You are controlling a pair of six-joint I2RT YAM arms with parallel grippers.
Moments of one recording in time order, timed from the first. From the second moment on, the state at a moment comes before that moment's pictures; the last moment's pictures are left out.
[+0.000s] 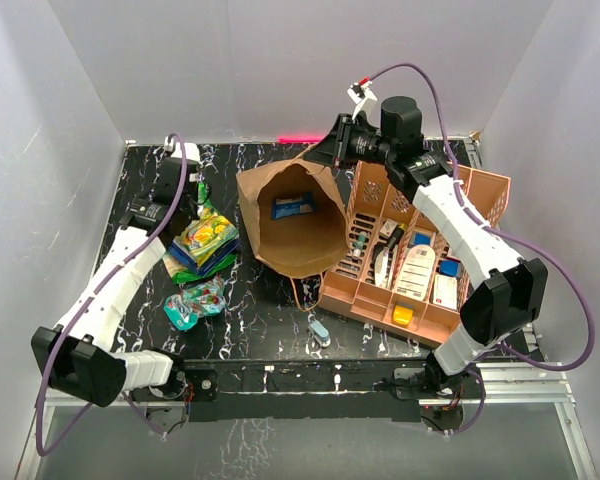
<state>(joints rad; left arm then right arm) -0.31 1.28 1.27 -0.68 -0.51 -0.01 0.38 1.61 1.62 -0.24 -0.65 0.56</state>
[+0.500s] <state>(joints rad) -0.34 1.40 1.18 -0.70 -0.50 -0.07 0.37 1.59 1.57 -0.24 -0.66 0.56</state>
